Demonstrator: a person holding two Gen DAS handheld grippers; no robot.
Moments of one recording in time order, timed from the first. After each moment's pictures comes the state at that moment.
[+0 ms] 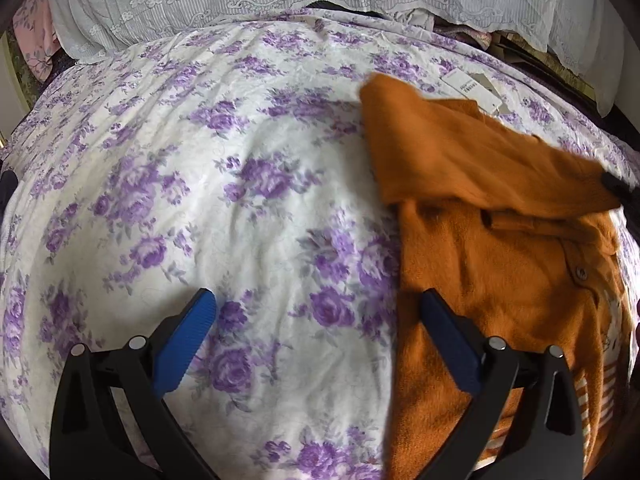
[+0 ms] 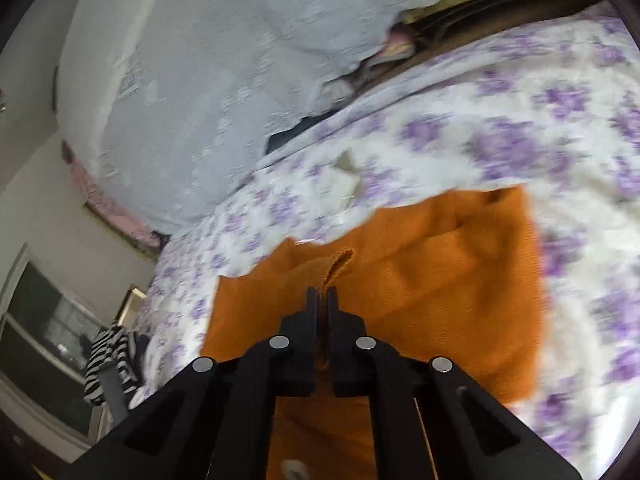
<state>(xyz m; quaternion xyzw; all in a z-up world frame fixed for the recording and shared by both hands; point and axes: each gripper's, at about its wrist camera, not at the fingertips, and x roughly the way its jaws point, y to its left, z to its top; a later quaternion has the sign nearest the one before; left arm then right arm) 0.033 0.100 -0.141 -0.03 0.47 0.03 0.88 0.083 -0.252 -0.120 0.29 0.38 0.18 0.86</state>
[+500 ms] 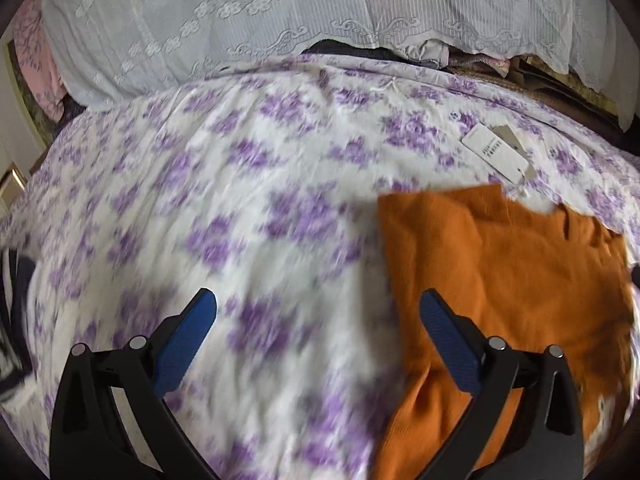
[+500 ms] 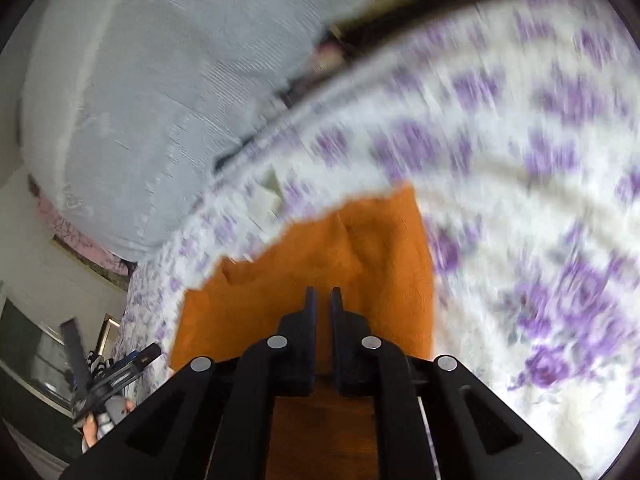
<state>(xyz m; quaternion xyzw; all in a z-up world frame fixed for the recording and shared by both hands) 0.118 0.079 -0.104 0.03 0.44 0.07 0.89 0.070 -0.275 -0.115 0.30 0.35 0.15 0.88</state>
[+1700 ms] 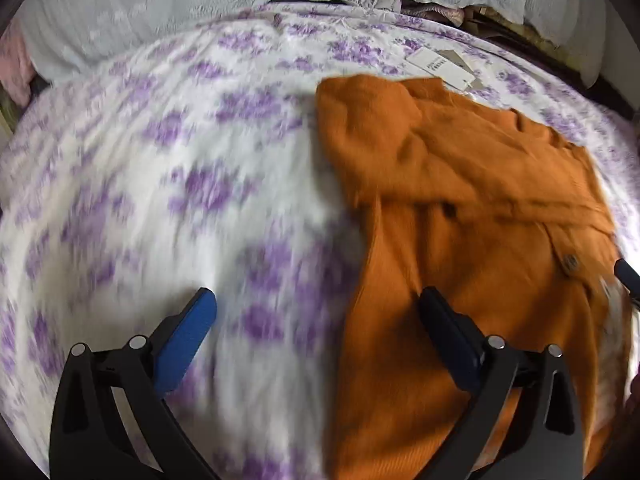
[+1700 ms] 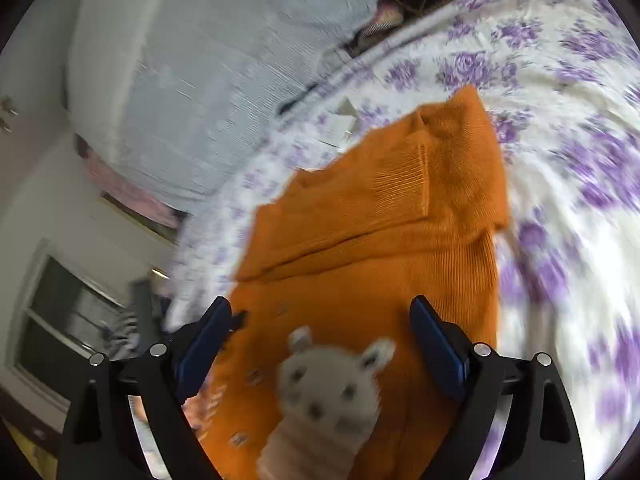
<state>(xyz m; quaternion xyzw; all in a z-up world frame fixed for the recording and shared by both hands) 0.036 0.070 -0.150 0.00 0.49 -0.01 0.87 -0.020 -0.259 -0.131 0.33 0.38 0.26 0.83</state>
